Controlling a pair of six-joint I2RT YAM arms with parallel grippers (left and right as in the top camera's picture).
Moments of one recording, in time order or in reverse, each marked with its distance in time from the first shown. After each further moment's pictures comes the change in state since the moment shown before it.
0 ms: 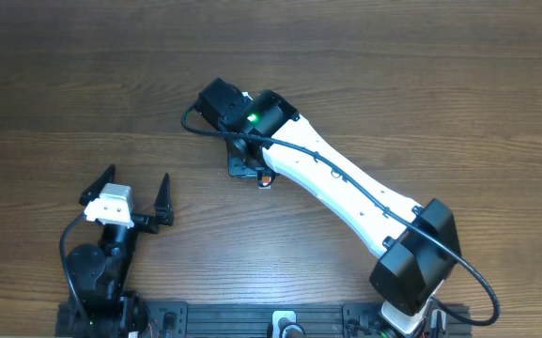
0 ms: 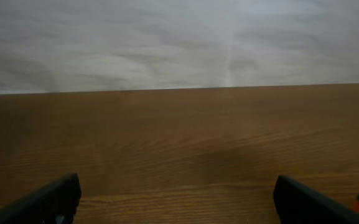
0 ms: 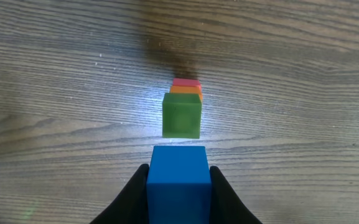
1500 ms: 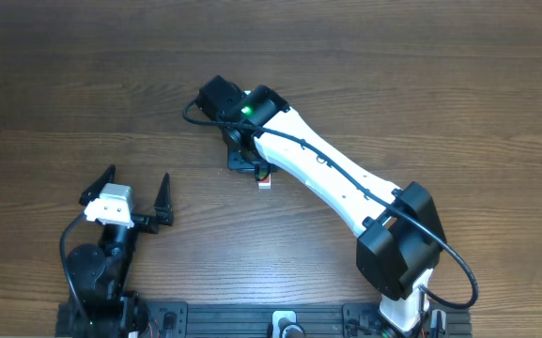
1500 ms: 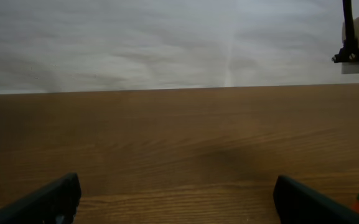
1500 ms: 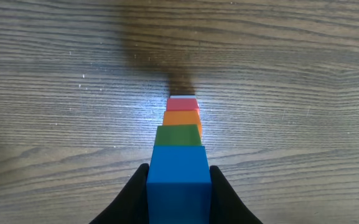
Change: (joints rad) left arm 0.000 0.000 0.000 0.000 0.000 0.000; right arm -0.029 0.082 0.000 0.043 0.000 0.039
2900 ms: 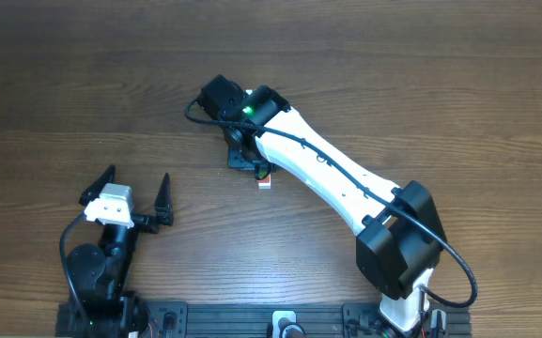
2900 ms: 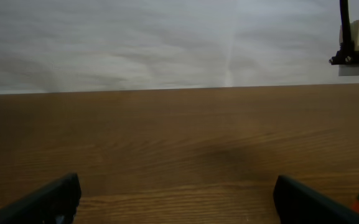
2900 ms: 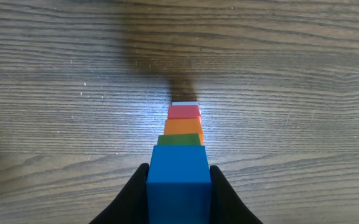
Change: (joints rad) left arm 0.000 0.000 0.000 0.000 0.000 0.000; right arm -0.006 0.001 -0.016 0.030 -0.001 0.012
